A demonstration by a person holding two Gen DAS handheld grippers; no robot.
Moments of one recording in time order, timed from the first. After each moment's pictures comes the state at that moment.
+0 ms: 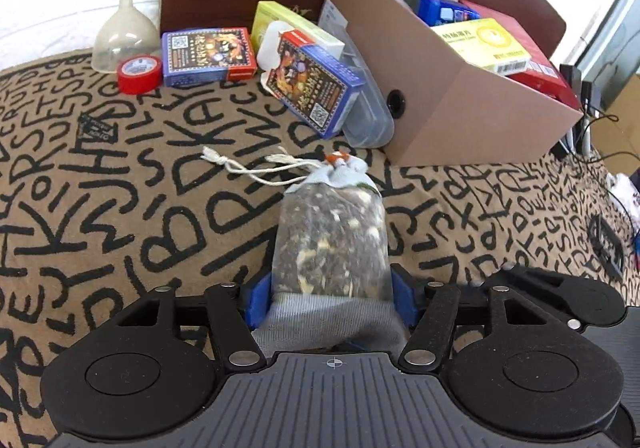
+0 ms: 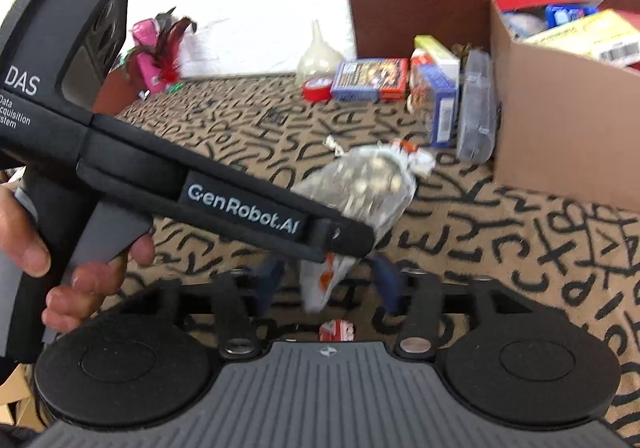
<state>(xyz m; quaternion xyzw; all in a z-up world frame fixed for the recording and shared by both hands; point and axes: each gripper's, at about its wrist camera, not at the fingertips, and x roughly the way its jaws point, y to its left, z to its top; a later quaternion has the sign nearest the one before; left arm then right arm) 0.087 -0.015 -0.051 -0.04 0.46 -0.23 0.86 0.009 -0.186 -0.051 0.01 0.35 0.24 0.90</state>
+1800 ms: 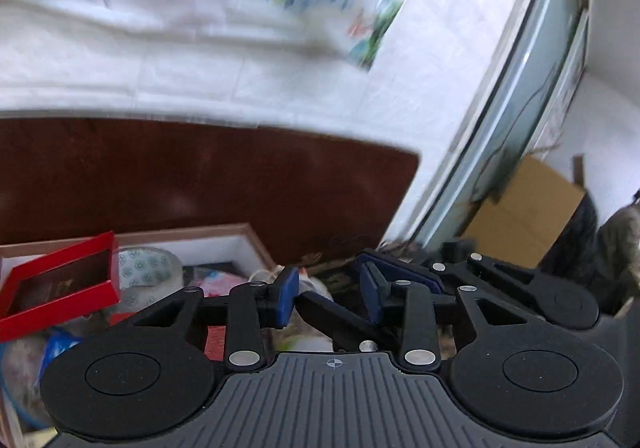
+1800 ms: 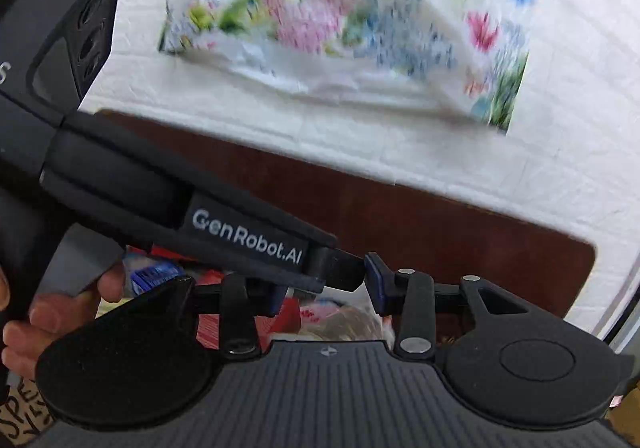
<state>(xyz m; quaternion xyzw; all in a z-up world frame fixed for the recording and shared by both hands) 0.238 -0.322 0.106 -0.08 0.30 -0.37 0.87 0.147 -0.448 0.105 -0.11 0.18 0.08 0.97</state>
